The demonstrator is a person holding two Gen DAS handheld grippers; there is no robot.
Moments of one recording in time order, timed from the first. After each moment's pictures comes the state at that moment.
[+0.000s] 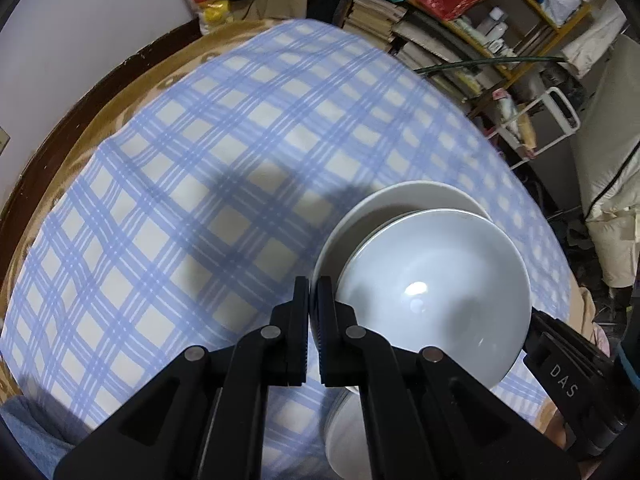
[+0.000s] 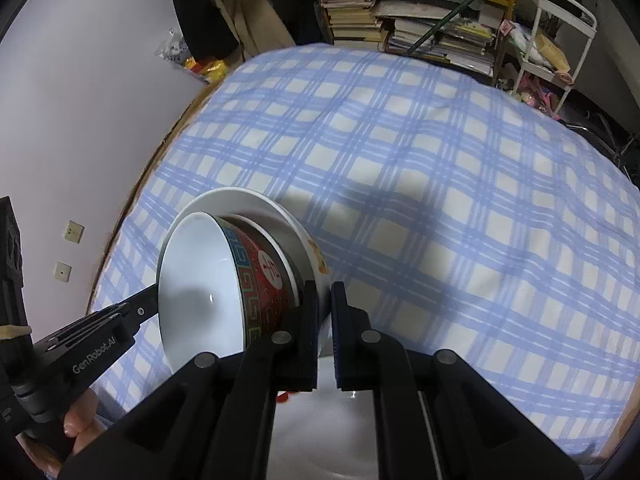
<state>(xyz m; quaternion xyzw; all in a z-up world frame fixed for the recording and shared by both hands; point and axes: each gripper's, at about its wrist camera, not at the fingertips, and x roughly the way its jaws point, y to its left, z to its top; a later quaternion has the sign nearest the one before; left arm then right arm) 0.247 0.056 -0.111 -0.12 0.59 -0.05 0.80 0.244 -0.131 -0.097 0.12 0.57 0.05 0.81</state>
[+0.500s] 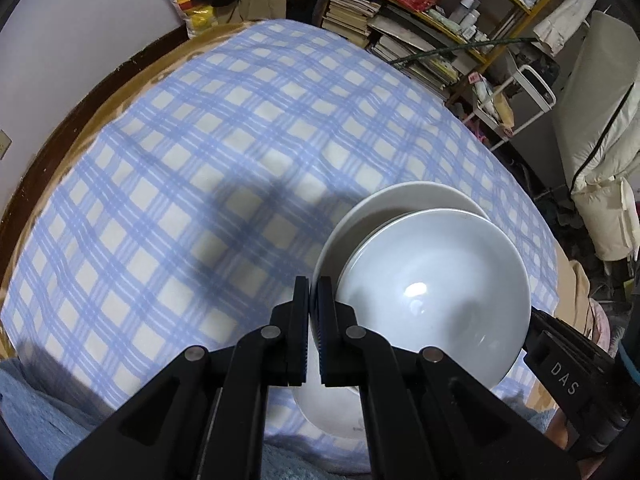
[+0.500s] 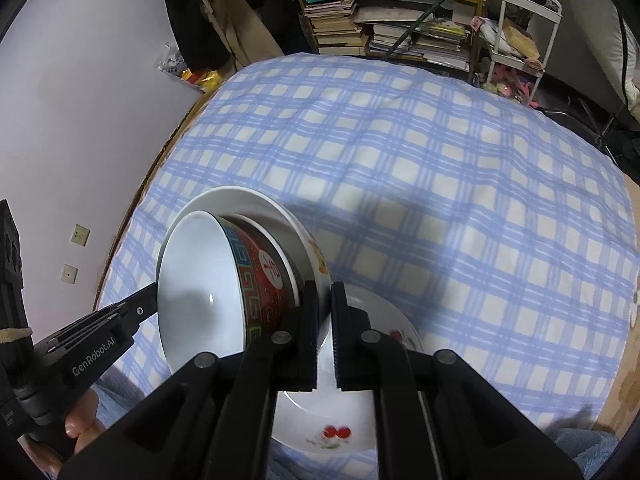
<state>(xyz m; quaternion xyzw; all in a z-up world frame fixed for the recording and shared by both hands) 0.185 0.021 -0.088 -0.10 0.59 -0.07 0.80 0.175 -0.165 -0.070 0.13 0.57 0.04 0.81</state>
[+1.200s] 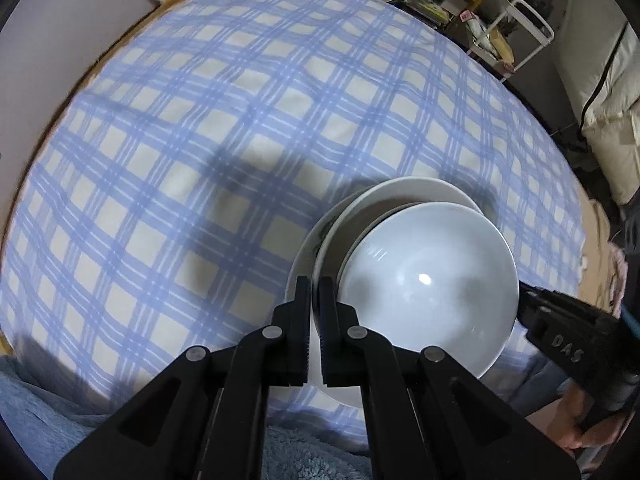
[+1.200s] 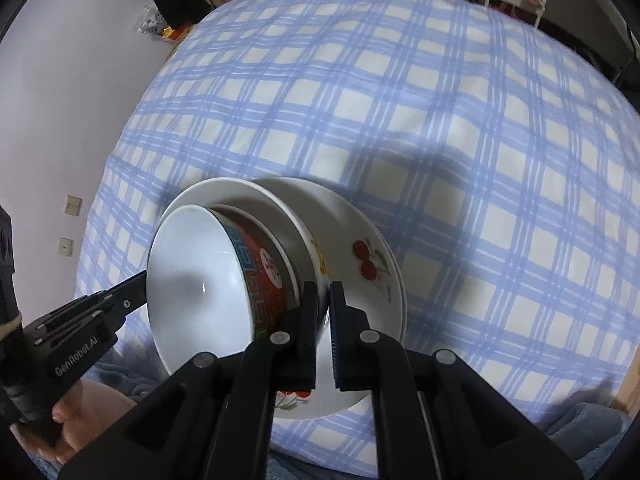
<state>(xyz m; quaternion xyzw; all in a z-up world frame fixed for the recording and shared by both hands) 0.151 -0.006 -0.138 -0.03 0.63 -0.09 0.77 0.144 -0.192 -0.144 0.16 0.64 0.06 0.75</state>
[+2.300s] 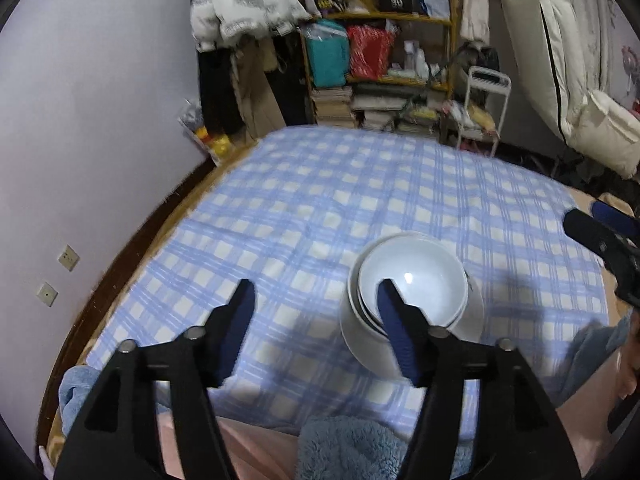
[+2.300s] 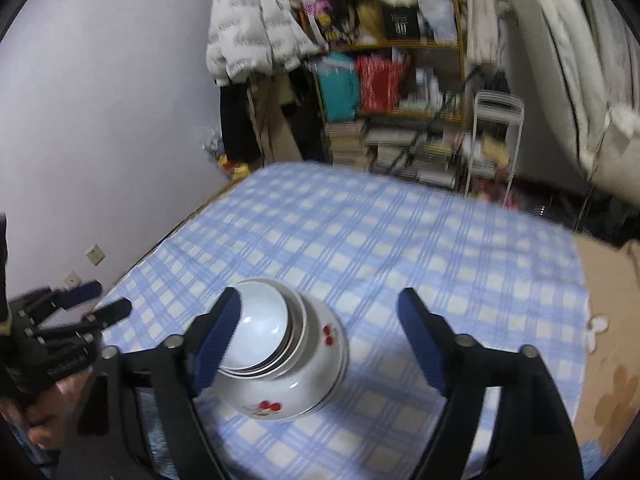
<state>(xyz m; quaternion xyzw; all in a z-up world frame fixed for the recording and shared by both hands) 0.022 0.003 -0.018 0.08 0.39 -0.04 0.92 0.011 -0.217 -0.009 0.06 0.32 0.05 0.94</state>
